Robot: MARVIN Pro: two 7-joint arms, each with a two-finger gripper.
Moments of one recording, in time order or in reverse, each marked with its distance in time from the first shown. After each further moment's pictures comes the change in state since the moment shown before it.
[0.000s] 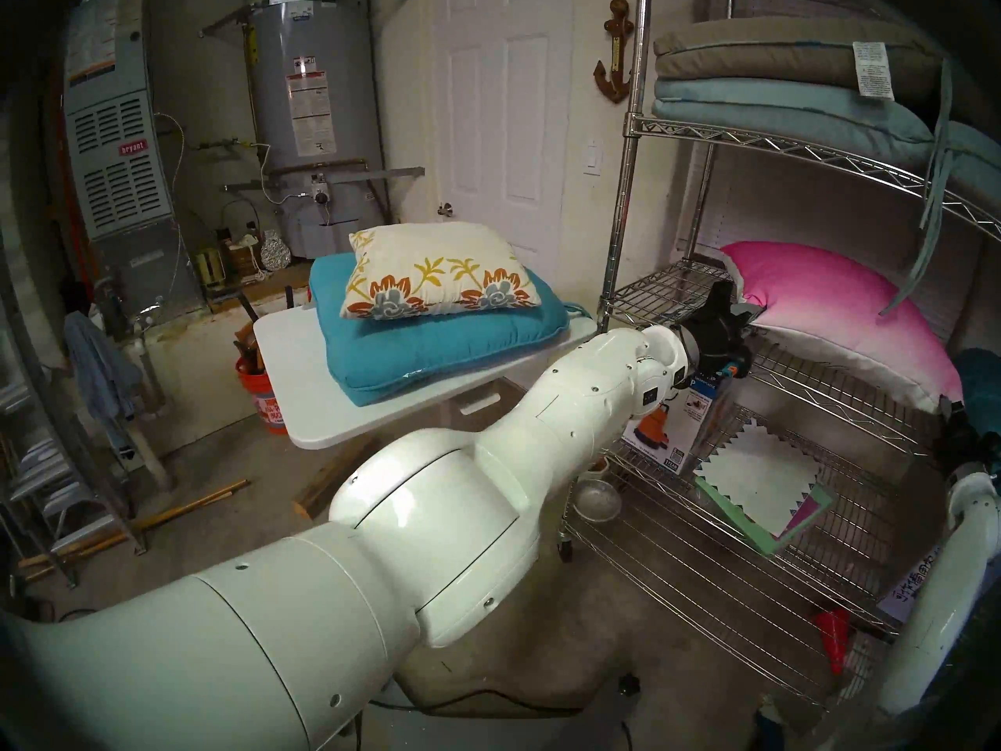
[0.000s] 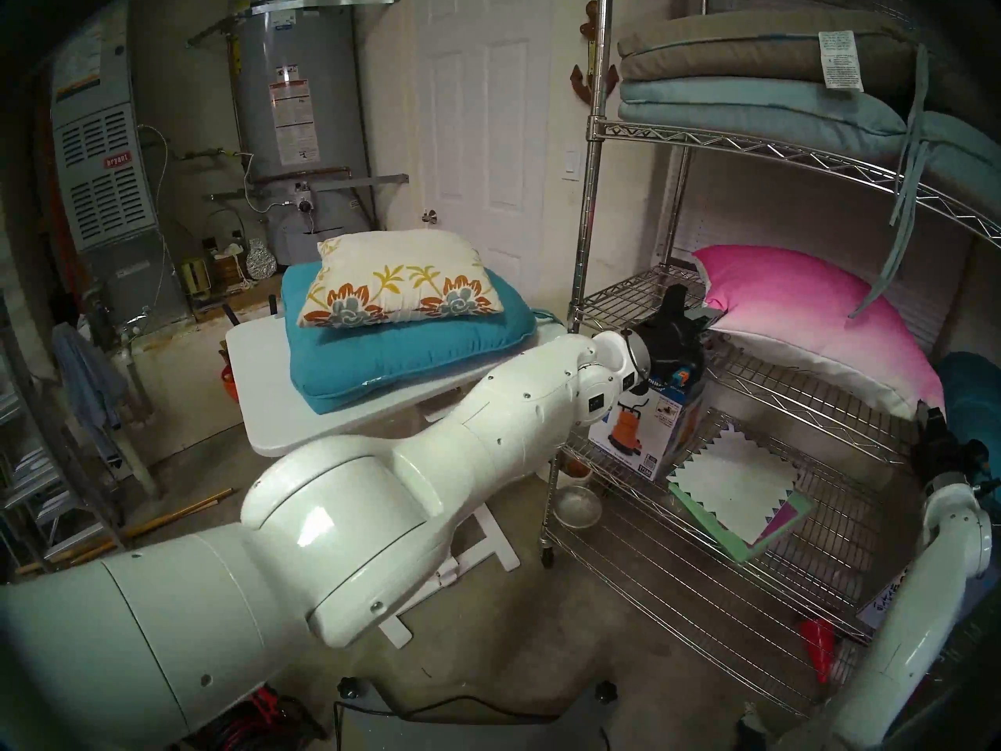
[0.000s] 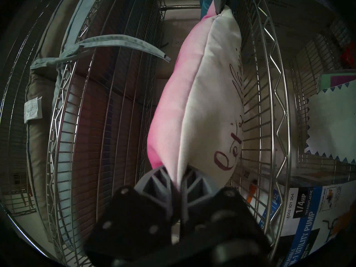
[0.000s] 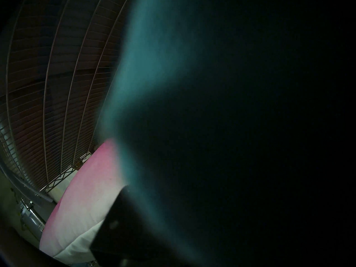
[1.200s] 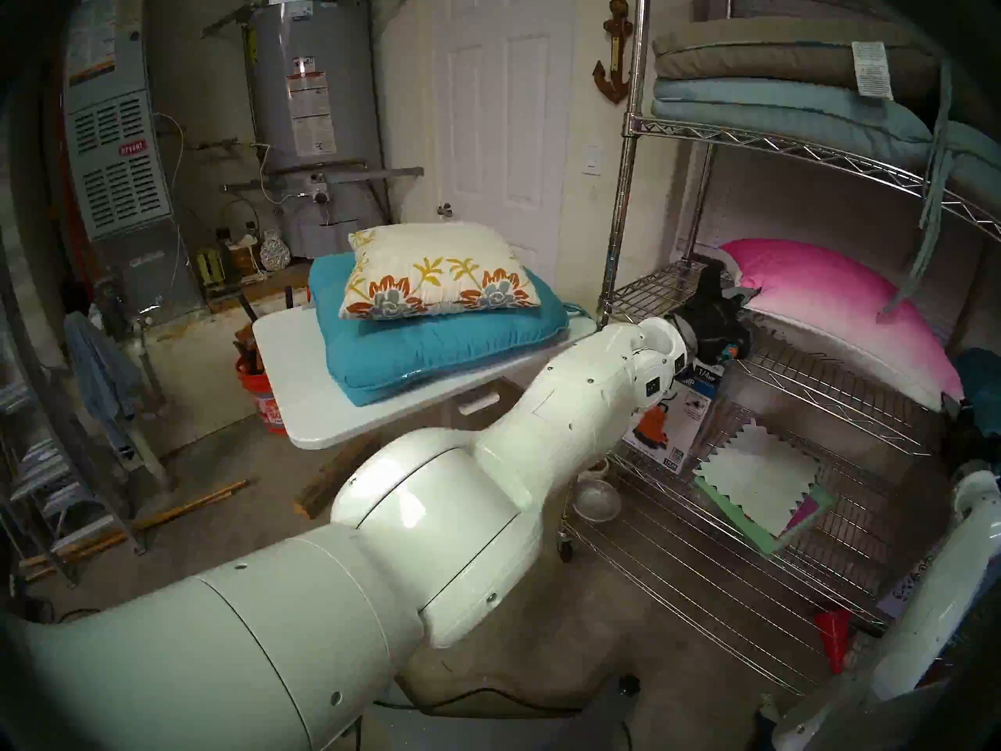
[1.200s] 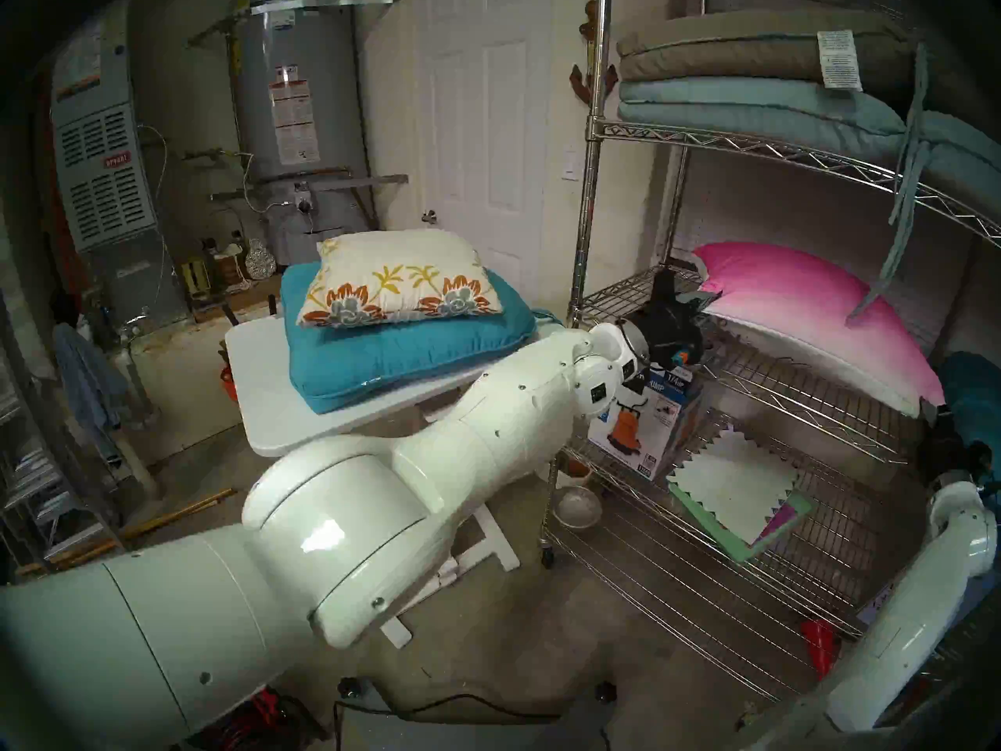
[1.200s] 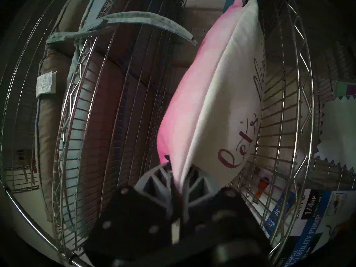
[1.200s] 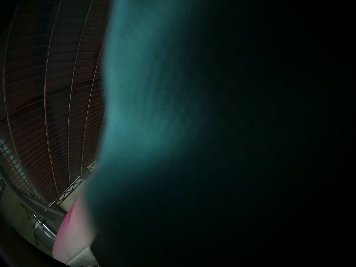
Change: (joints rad) left arm 0.000 -0.009 -0.065 -0.001 -0.068 0.021 -0.006; right arm 0.110 -0.047 0.083 -0.002 -0.033 0.123 -0.001
